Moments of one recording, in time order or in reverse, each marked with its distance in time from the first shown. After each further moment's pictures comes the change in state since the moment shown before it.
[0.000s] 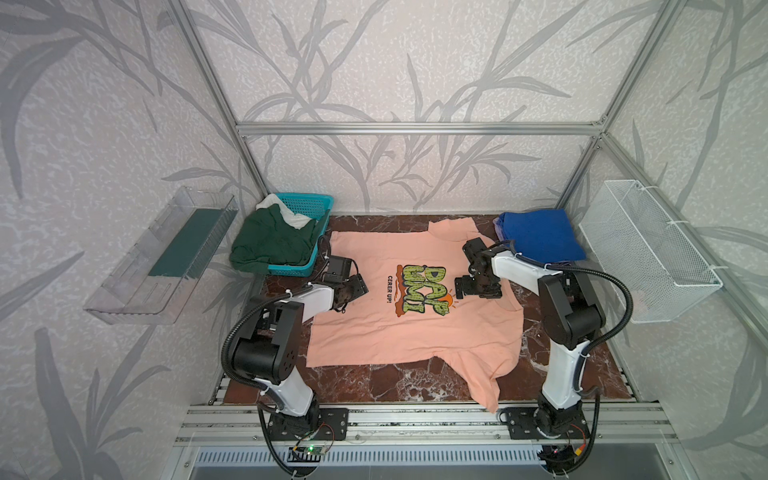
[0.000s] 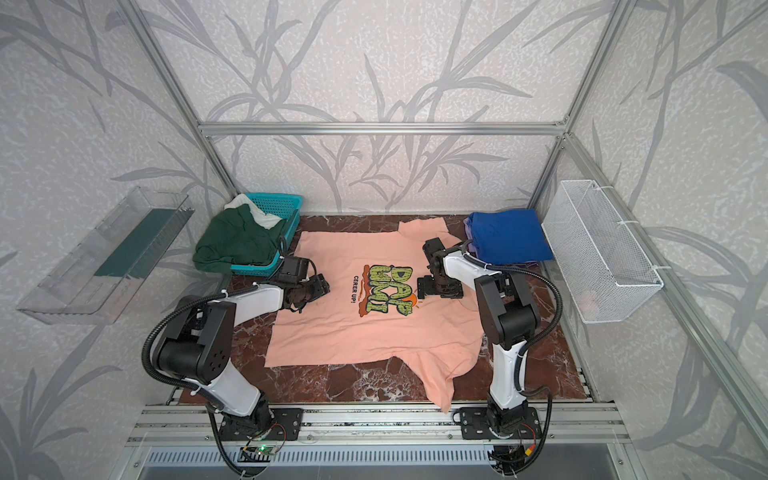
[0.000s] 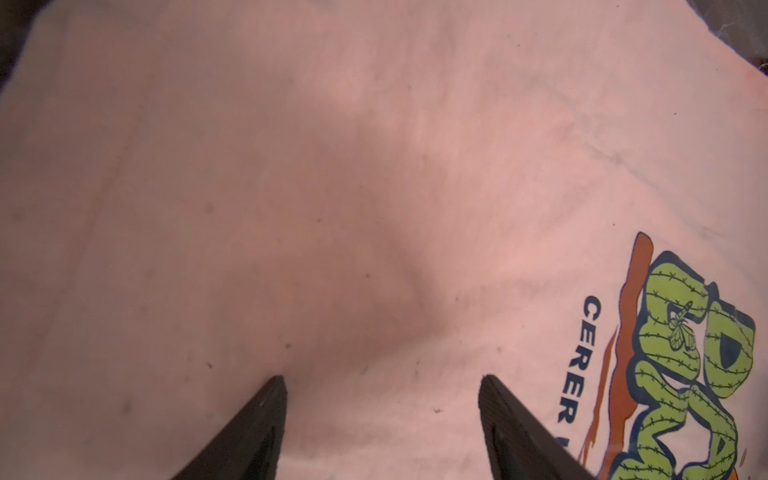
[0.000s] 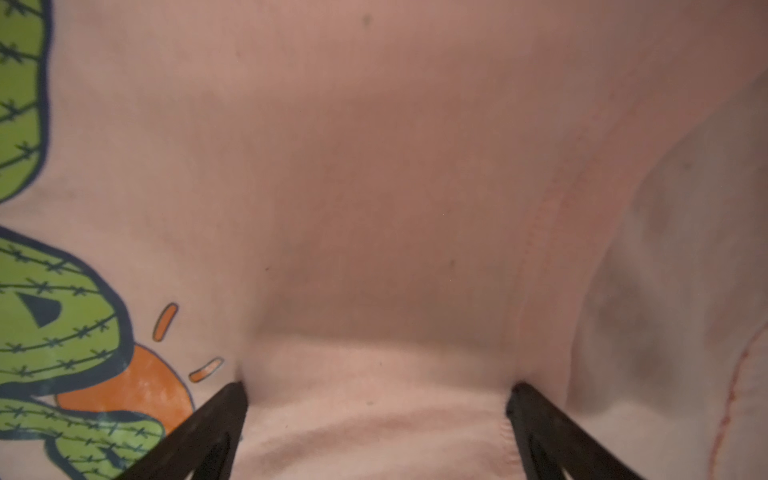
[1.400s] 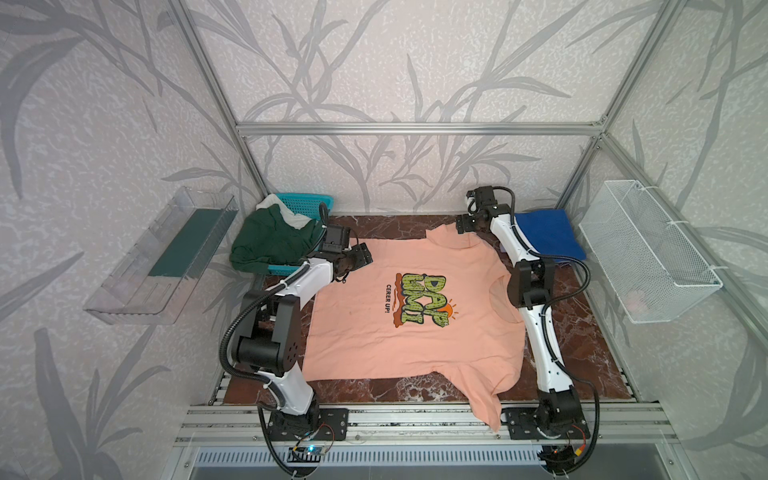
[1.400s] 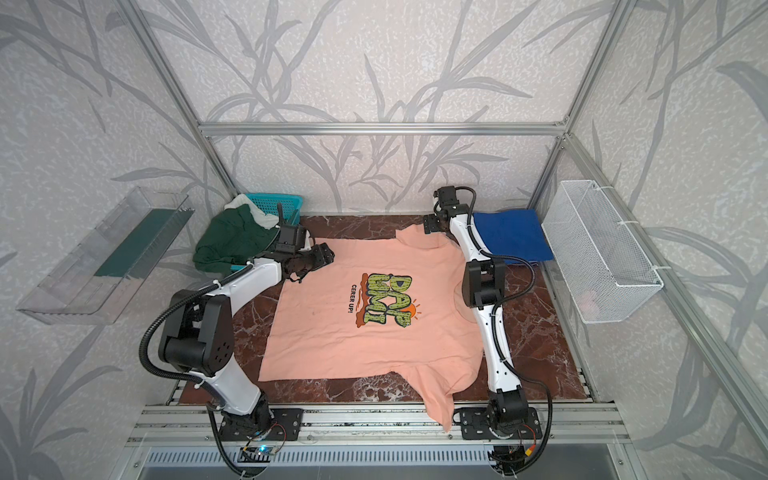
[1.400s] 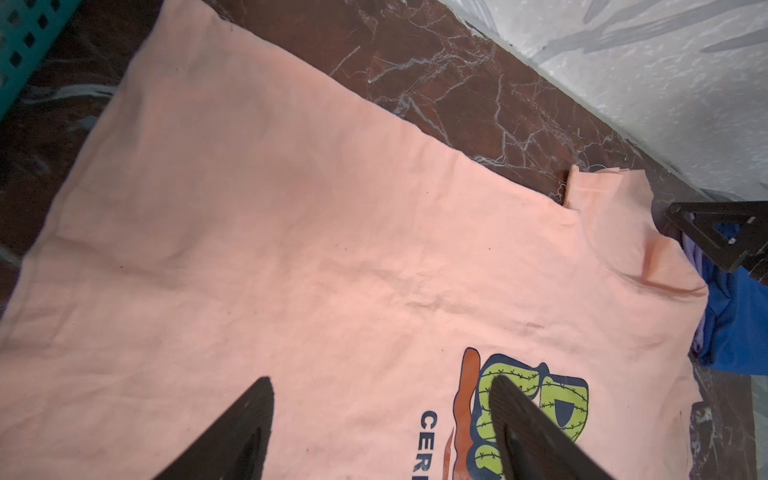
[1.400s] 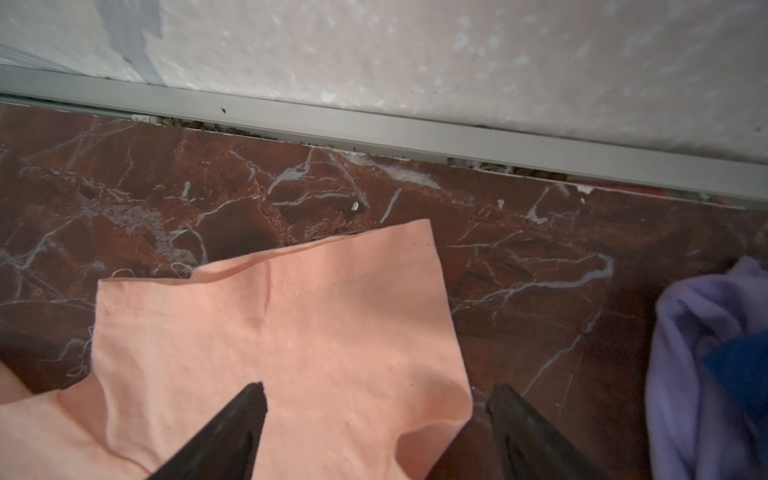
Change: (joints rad) left arm 0.013 0.066 0.362 -0.148 0.104 0.100; right arm -0.181 0.760 1.319 -0.017 -0.079 -0.357
